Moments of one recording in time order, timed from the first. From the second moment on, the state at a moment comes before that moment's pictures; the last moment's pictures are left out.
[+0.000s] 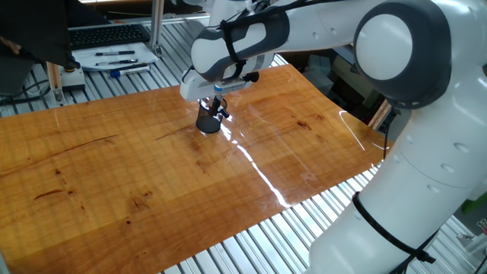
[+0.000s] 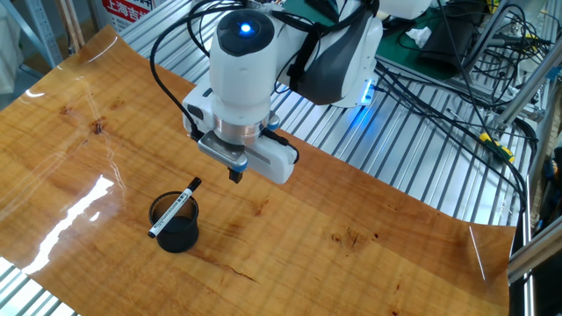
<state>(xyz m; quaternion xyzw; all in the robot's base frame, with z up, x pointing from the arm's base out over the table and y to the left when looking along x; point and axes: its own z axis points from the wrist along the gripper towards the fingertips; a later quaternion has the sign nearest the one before) 0.526 -0.020 0.204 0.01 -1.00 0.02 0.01</state>
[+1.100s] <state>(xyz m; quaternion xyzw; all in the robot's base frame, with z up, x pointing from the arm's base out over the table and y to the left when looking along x) 0.537 -0.027 0.203 0.02 -1.00 0.02 0.03</state>
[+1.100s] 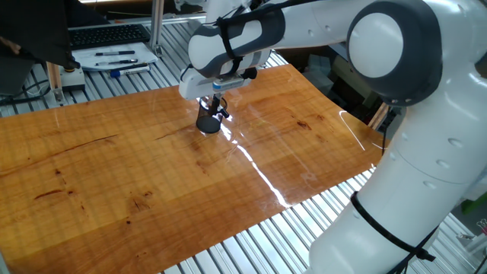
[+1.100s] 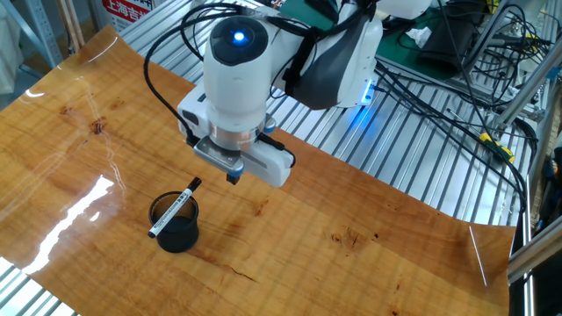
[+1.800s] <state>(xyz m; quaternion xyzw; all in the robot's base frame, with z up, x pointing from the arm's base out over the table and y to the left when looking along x) 0.568 -0.081 0.199 0.03 -1.00 0.02 0.03</state>
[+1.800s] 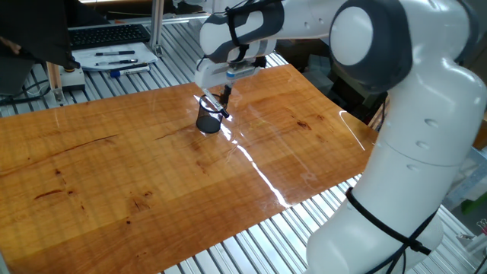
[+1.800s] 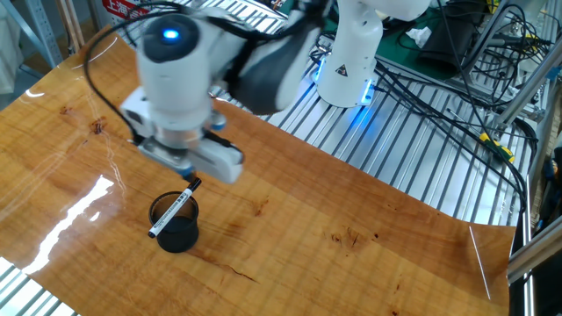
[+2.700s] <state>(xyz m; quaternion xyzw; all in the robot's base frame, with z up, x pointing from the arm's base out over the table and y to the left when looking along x) 0.568 -0.105 0.170 0.03 -1.00 0.02 0.02</state>
